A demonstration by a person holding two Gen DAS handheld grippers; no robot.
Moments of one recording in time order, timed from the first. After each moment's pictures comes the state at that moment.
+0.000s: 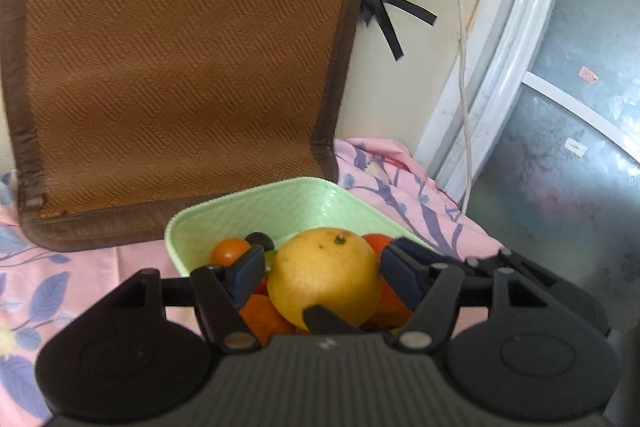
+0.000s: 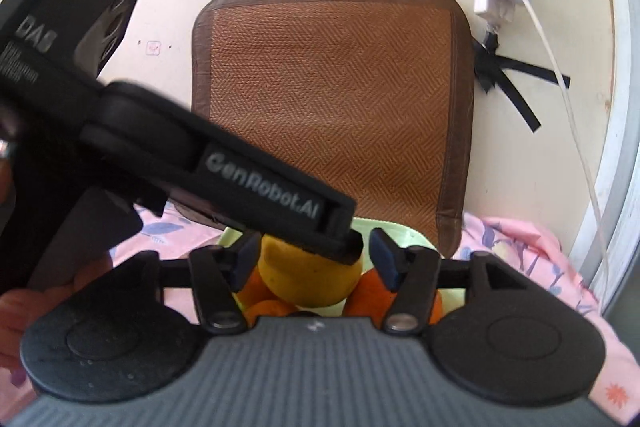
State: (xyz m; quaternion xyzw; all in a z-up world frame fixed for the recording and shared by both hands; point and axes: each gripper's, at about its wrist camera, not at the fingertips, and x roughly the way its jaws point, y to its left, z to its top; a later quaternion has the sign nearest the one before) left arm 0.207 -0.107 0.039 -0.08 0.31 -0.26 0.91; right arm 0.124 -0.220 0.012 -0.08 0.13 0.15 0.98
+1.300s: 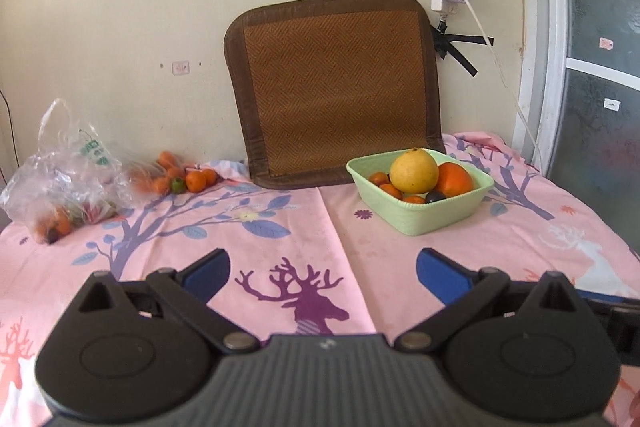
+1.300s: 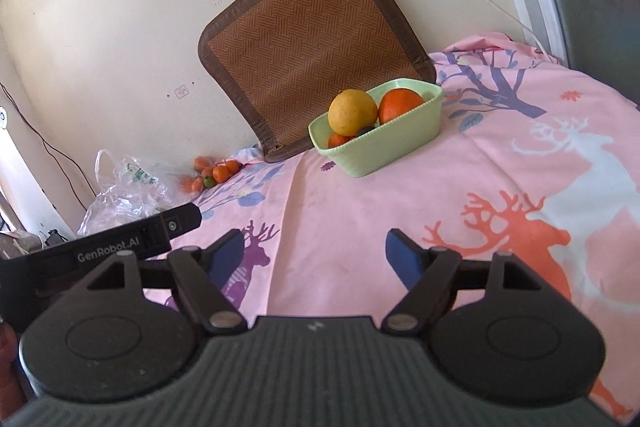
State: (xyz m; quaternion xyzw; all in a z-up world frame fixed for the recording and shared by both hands) left arm -0.045 -0.074 0.089 0.03 0.25 -0.02 0.97; right arm -0.064 -0.260 0.043 0.21 0.26 0.14 0.93
